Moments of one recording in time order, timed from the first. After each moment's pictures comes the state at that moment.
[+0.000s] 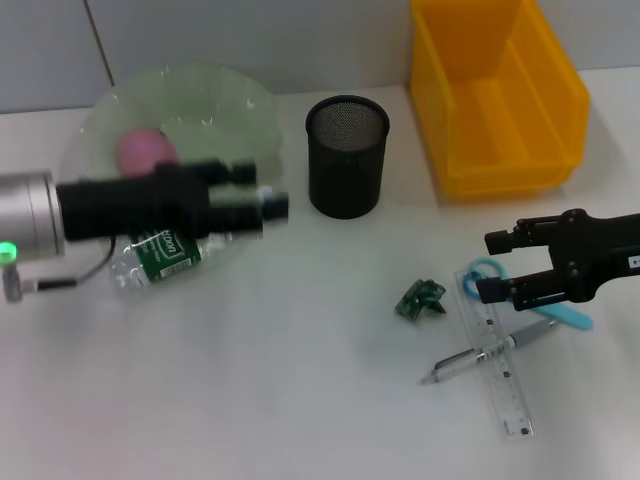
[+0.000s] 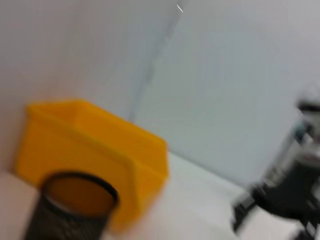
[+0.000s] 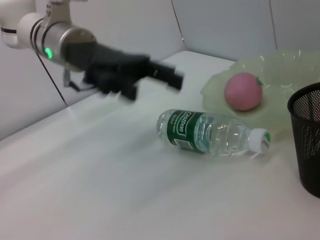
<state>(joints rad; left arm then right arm) -0.63 -1.99 1.06 0.59 1.66 1.48 -1.60 0.50 1.92 -0.80 -0.74 -2.03 -1.68 1.57</state>
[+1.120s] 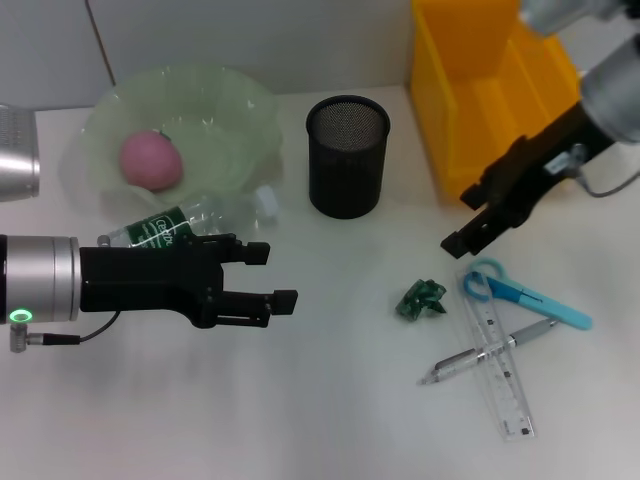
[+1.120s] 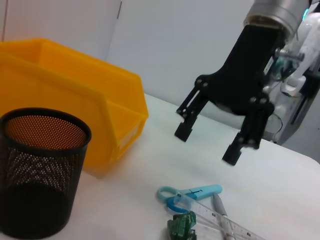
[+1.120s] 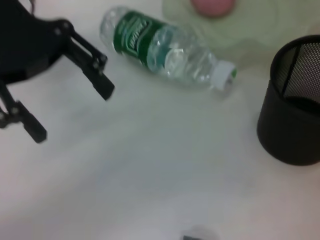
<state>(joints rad) -0.60 -2.03 1.04 0.61 1.84 1.50 -1.50 0.85 2.01 -1.00 -1.10 -2.57 -1.74 2.15</state>
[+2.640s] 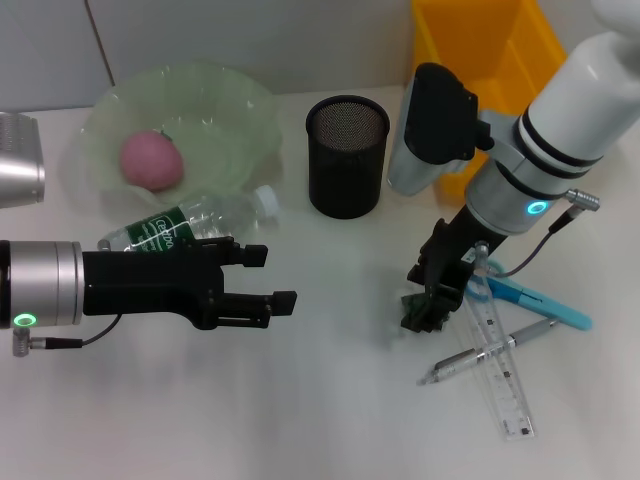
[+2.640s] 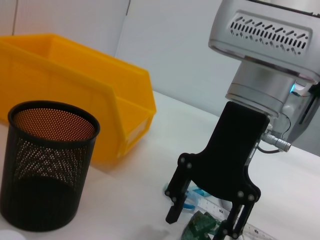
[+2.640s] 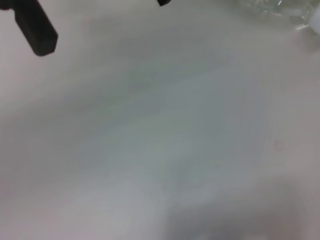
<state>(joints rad) -0.59 -2.04 1.04 0.61 1.84 1.47 -1.50 0.90 2.08 -1.28 -0.80 -2.61 -1.43 2.05</state>
